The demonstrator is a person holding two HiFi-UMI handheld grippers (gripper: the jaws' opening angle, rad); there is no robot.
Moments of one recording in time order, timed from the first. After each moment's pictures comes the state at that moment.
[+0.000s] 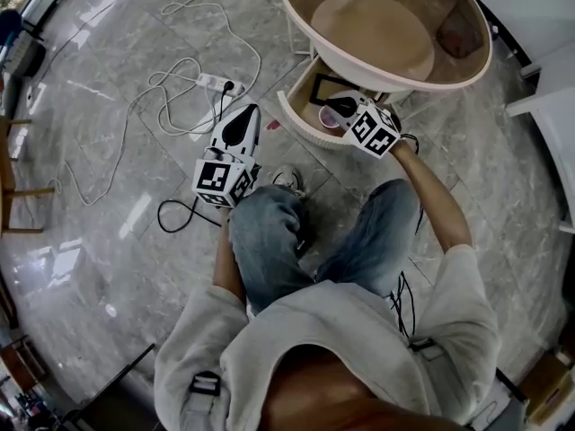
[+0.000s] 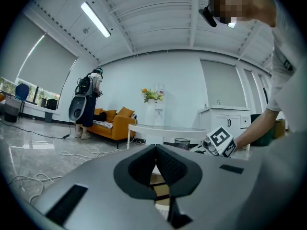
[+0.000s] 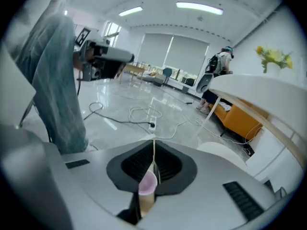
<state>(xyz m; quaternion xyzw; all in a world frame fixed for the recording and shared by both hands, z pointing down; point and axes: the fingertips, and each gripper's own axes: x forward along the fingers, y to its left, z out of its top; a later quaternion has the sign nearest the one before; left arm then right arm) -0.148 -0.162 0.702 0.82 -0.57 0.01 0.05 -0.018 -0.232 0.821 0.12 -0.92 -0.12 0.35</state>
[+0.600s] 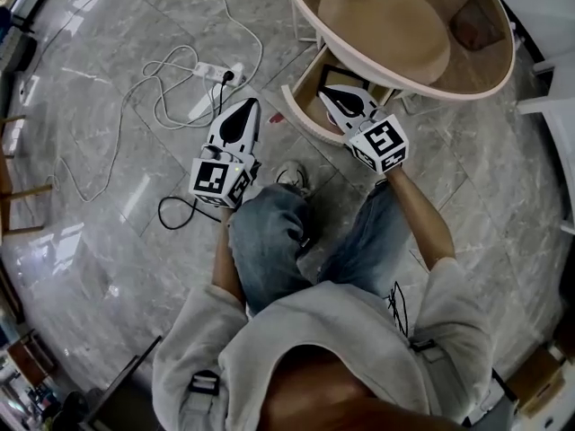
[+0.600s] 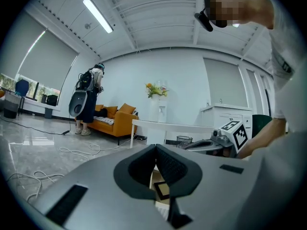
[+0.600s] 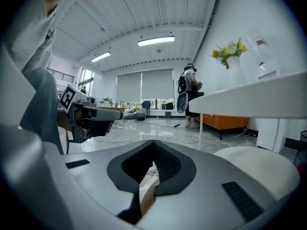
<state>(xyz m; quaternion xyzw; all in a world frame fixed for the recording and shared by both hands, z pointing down) -0.168 -0.196 0.725 0.82 -0.57 0.02 0.07 -0.055 -0.245 0.763 0.21 -0.97 0.03 0.12</state>
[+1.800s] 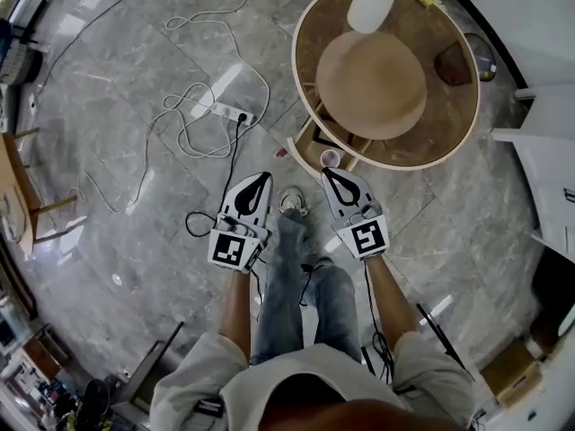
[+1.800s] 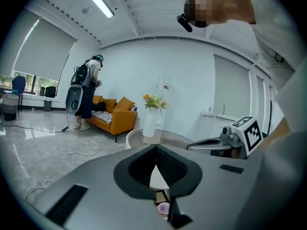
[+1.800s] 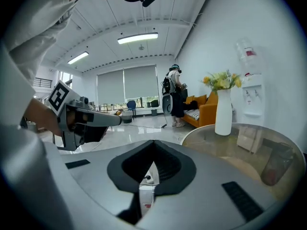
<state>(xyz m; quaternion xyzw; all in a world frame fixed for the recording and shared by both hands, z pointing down) -0.167 -0.229 0.515 0.82 -0.55 0.06 0.16 -0.062 -0.257 0.536 0.30 -0.94 0.08 0.13</state>
